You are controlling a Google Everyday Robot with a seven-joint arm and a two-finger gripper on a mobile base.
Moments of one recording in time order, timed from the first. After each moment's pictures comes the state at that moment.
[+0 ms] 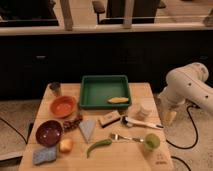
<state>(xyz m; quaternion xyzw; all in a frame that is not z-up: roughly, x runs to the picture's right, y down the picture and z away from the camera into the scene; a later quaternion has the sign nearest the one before) 0.292 0.110 0.681 -0.28 0.02 0.03 0.96</state>
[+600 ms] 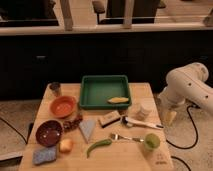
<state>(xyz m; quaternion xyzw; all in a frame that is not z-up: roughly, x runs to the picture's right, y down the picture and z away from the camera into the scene) 0.286 0.117 0.681 -0.28 0.02 0.02 0.96</state>
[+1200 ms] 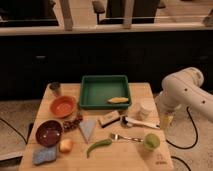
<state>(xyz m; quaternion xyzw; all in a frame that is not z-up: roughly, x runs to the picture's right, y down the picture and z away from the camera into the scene) 0.266 0.136 0.677 -0.29 0.01 0.01 0.96</state>
